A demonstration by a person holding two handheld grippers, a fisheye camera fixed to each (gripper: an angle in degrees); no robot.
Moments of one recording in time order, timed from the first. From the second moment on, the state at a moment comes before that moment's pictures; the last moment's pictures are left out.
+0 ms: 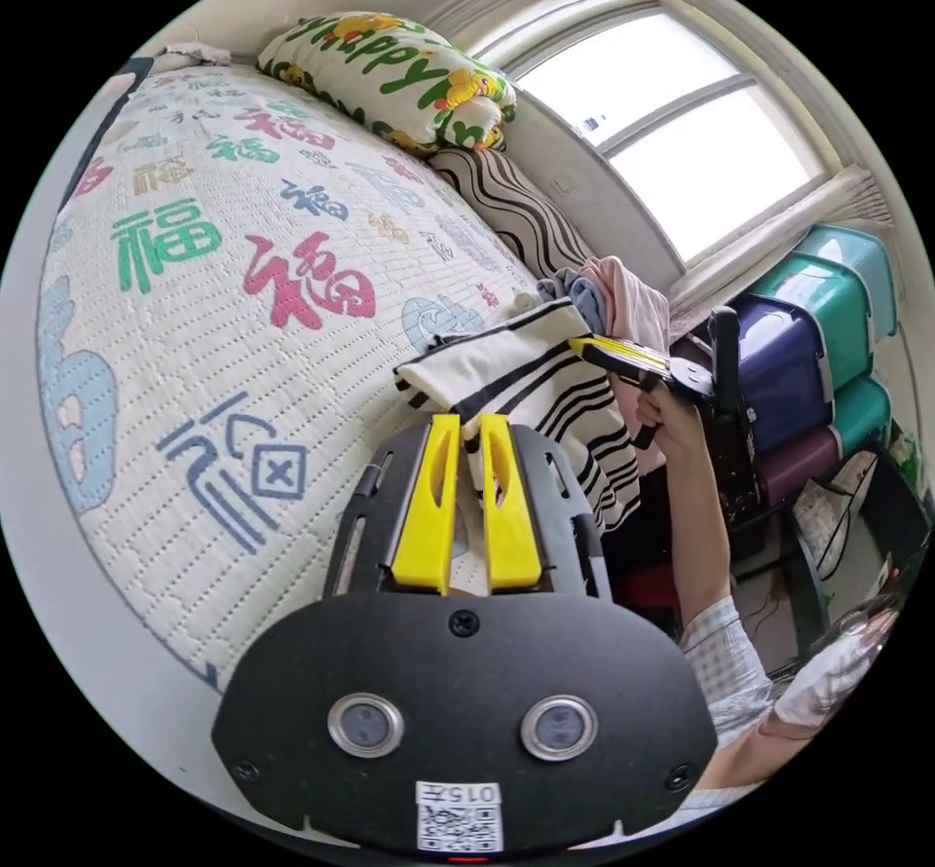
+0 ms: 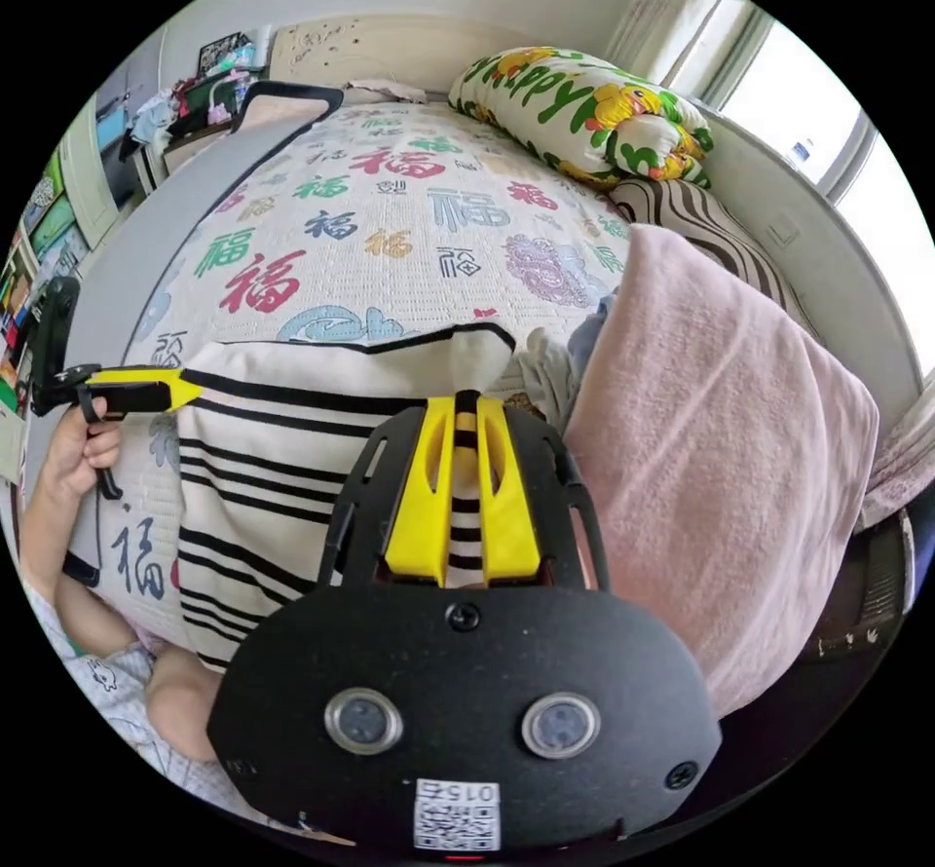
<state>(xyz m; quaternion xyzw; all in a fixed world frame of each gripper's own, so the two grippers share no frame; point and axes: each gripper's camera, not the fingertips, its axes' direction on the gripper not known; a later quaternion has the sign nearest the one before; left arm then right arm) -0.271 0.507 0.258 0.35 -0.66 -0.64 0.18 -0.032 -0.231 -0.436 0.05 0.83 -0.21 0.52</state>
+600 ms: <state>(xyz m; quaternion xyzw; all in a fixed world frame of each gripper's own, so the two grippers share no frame) -0.497 0.460 0.197 0.25 -0.69 -0.58 0.35 -0.130 0.103 -0.693 0.34 0.73 -0.22 0.55</state>
